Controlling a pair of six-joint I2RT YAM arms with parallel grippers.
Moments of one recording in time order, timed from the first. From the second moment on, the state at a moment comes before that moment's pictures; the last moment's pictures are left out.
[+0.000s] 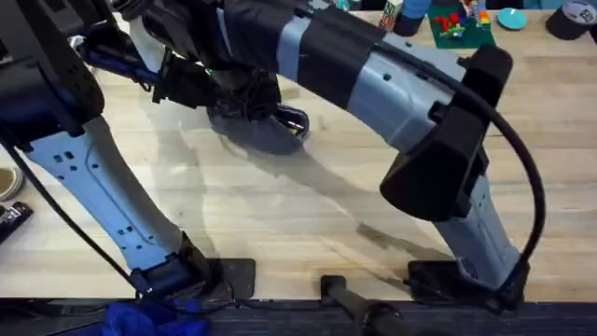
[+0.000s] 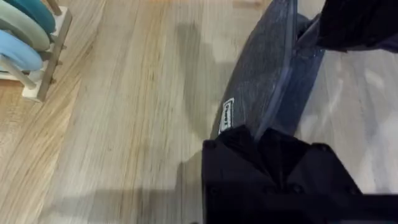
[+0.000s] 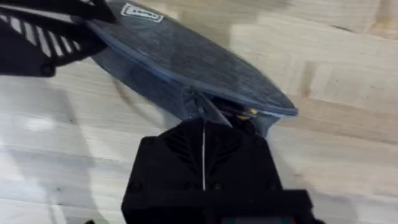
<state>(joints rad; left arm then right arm) 0.40 2.28 1.78 -1.59 0.89 2.06 0.97 2.39 2.45 -1.48 0.24 0.78</state>
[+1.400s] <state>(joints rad) 0.40 2.28 1.78 -1.59 0.90 2.06 0.96 2.39 2.45 -1.68 0.24 0.83</state>
